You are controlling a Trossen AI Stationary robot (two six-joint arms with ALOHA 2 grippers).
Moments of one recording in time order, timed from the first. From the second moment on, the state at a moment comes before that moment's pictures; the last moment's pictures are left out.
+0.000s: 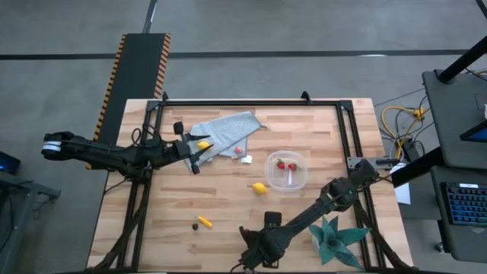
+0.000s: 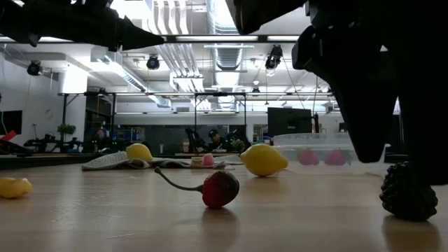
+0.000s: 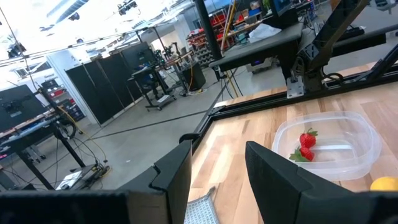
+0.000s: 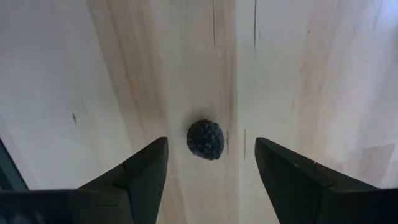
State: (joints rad) left arm -0.05 0.81 0.34 0.52 -0.45 0.40; right arm 0.60 2.47 2.21 -1.40 0.05 0.70
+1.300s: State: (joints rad) left arm -0.05 0.81 0.34 0.52 -0.45 0.40; right arm 0.61 2.46 2.13 -1.34 0.02 0.71
